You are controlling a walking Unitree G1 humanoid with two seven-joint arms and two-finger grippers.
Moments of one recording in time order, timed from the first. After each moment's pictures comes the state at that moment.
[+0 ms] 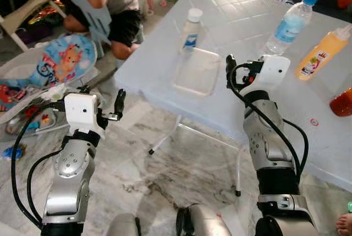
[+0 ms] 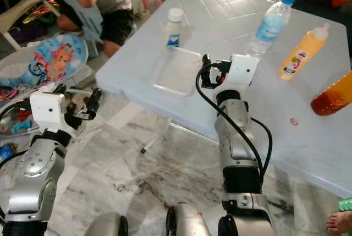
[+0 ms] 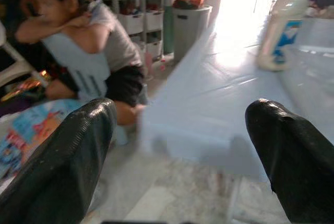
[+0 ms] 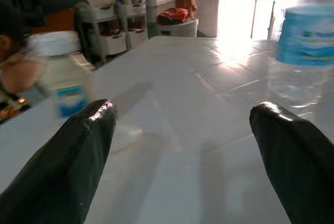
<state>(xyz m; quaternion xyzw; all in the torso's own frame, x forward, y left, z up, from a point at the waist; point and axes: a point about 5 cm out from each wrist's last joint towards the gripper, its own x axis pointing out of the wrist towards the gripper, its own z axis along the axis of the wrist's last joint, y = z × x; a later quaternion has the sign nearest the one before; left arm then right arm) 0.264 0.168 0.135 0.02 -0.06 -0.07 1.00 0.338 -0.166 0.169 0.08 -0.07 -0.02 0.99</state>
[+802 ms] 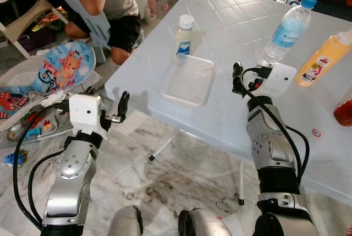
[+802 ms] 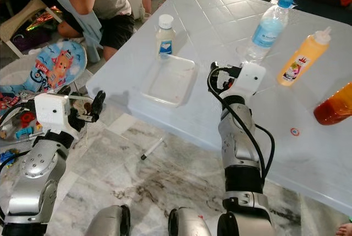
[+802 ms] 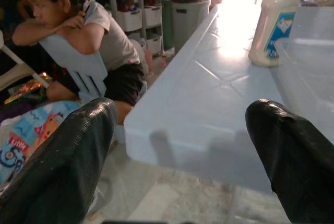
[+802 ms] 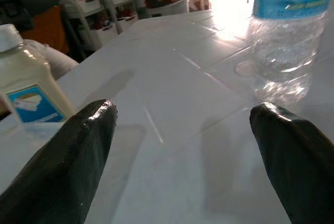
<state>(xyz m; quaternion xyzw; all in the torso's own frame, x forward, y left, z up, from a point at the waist) 0.259 0.176 0.134 0.04 -0.04 -0.07 1.00 0.339 -0.164 0.153 0.15 -0.03 -0.03 0.99</state>
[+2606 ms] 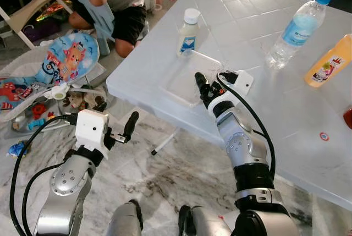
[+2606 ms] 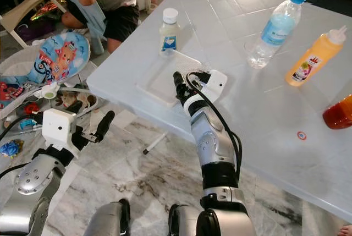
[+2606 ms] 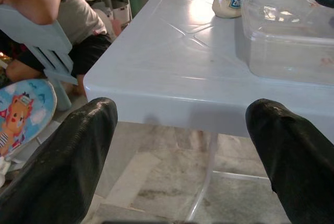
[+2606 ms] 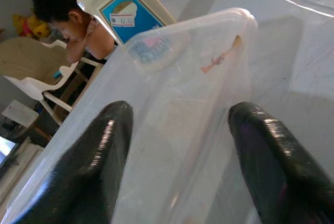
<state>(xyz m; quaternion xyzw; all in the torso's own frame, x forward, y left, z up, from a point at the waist) 0.235 0.170 0.123 0.06 0.00 -0.15 0.99 0.342 -0.096 0.133 0.32 0.05 0.11 0.94</state>
